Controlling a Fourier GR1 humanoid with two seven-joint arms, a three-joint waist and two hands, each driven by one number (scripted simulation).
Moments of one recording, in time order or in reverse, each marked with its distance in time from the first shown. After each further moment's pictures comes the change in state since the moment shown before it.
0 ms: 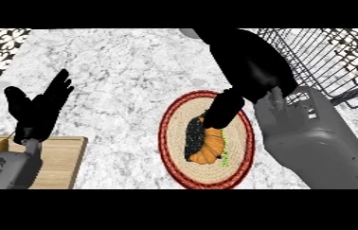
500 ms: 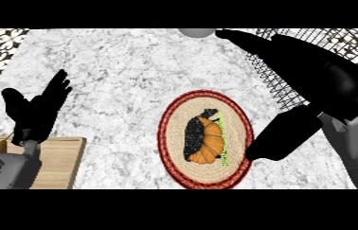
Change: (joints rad) left arm 0.013 -0.011 0.021 -0.012 -0.018 -0.003 0.001; right arm 0.094 -0.126 -0.160 -0.195 -0.391 0.112 0.075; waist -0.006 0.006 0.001
